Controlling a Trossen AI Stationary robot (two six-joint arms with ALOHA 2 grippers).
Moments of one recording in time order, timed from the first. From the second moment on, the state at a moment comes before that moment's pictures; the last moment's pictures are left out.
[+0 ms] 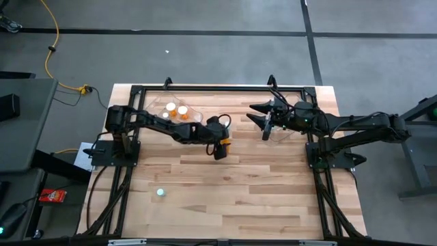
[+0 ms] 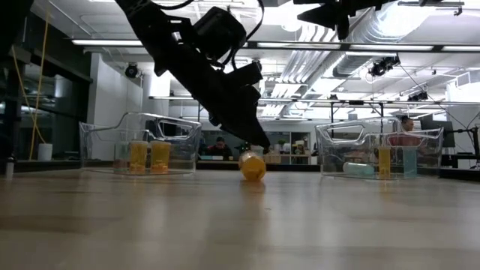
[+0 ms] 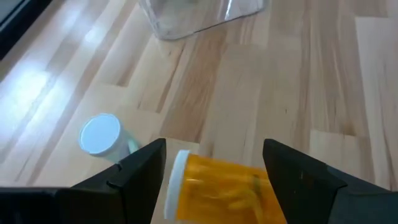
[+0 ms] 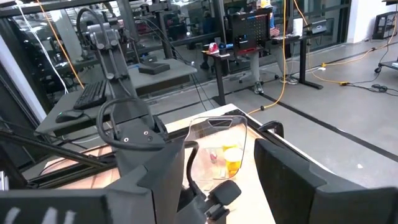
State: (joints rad) left arm 0.18 1.88 1.03 0.12 -0.22 -0.01; right arm -0.08 0.98 0.74 0.20 0.23 0.19
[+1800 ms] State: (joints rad) left arm 0.22 2.03 1.38 -0.40 -0.10 1.32; right arm -0.08 0.98 0.74 0.18 0.23 0.26
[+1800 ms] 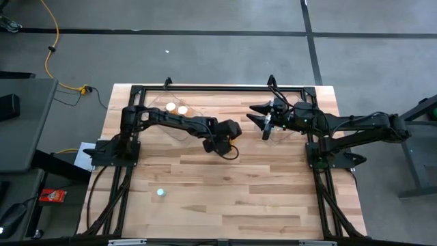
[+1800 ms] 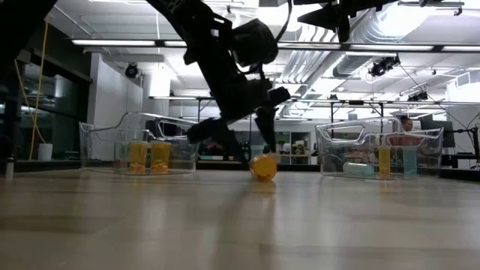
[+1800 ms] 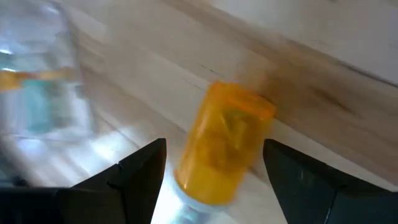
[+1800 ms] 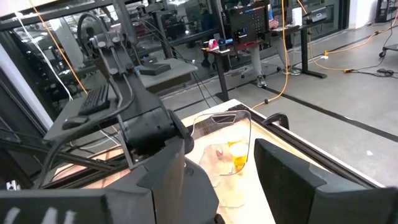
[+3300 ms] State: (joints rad) left arm 0.41 2.09 1.68 -0.44 0.03 0.42; right arm -0.08 0.98 0.74 0.30 0.23 0.25
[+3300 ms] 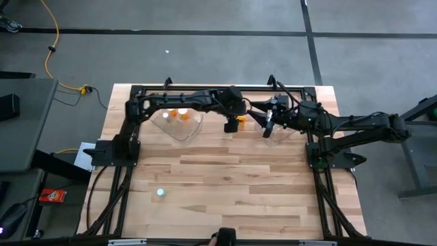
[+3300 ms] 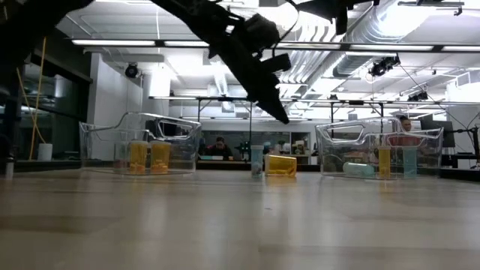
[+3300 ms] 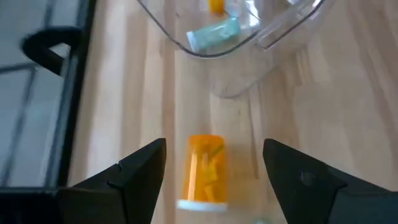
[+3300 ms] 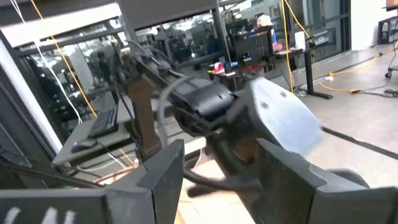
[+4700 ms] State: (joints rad) left arm 0.46 2.33 1.85 -0.61 0.00 0.39; right arm -0.08 0.98 0.74 0.32 0.23 0.27
